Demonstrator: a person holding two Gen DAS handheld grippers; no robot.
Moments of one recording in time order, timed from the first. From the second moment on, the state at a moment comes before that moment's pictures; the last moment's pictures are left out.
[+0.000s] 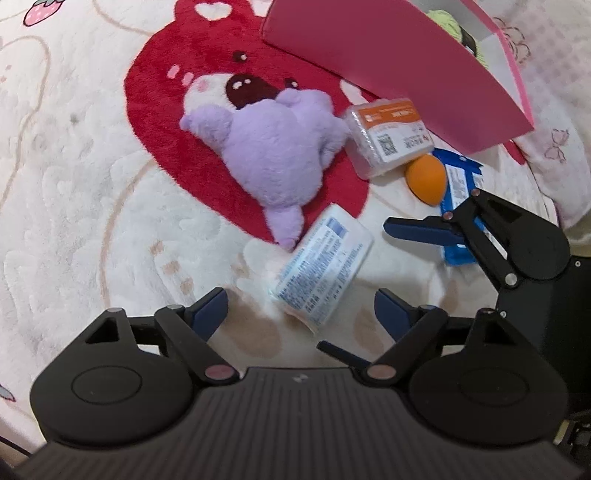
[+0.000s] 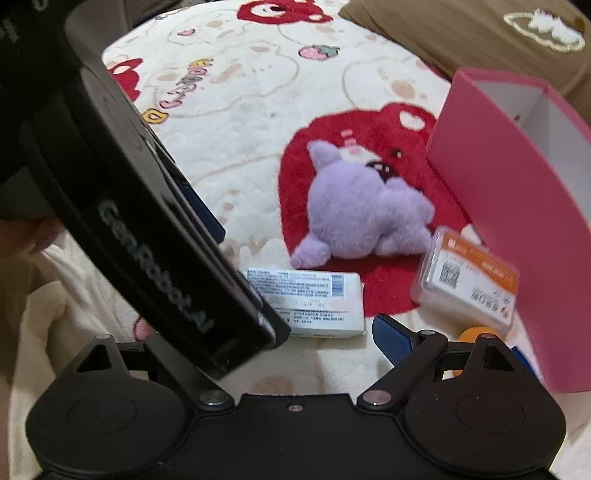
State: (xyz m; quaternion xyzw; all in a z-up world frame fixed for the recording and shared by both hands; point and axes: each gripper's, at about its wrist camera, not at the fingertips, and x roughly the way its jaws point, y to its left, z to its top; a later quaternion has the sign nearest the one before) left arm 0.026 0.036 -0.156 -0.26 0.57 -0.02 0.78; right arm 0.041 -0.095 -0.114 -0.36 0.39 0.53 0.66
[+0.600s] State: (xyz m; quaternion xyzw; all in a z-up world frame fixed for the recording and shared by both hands) left arm 0.023 0.035 -0.167 -0.28 0.55 -0.02 0.78; right arm 0.043 -0.088 -0.136 -0.39 0.38 0.53 0.65
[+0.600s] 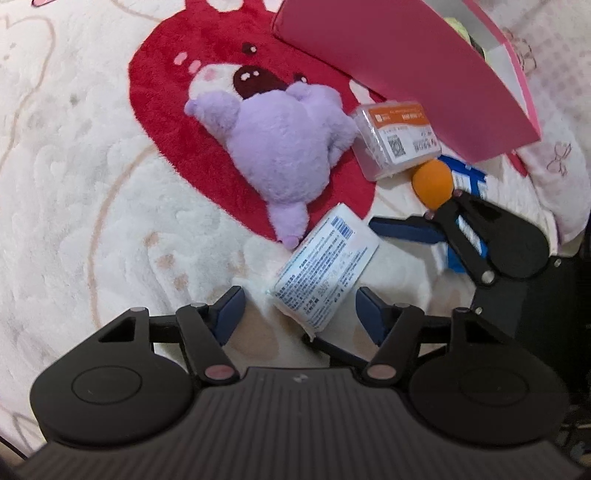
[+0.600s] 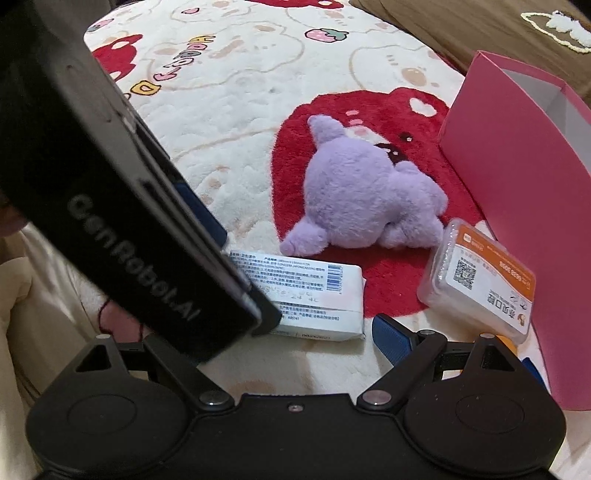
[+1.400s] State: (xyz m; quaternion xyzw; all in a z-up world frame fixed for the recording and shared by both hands) left arm 0.031 0.021 -0.170 -0.28 0.57 -0.05 0.77; right arm 0.064 -0.116 -0.137 -0.22 0.46 0.50 0.69
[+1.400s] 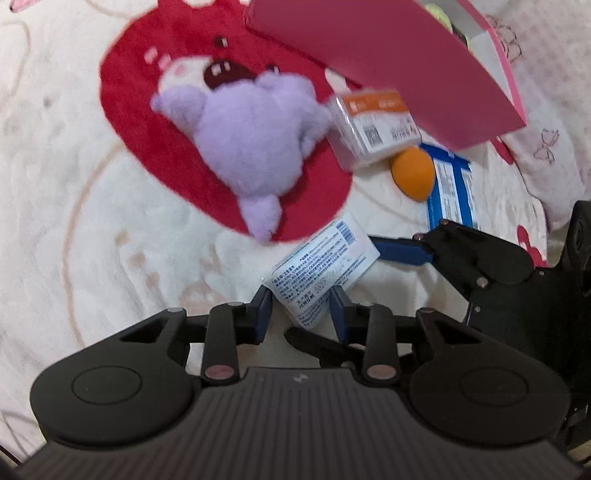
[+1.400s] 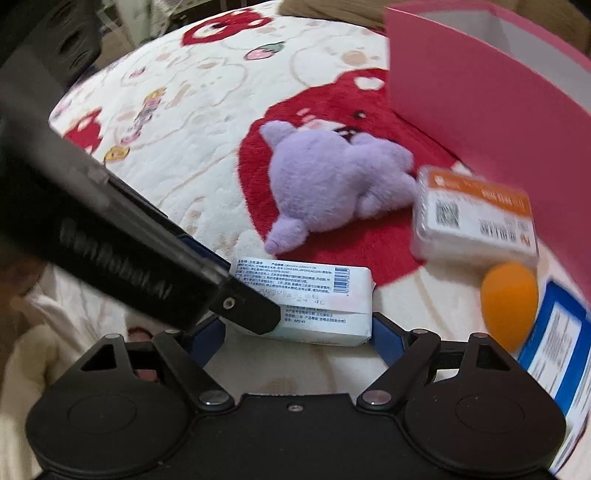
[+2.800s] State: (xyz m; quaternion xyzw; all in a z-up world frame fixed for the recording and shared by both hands) left arm 0.024 0.026 -0.083 -0.24 0.46 -0.12 0.85; right arm 0.036 -0.141 -0.072 -0.17 0.38 0.43 0.80
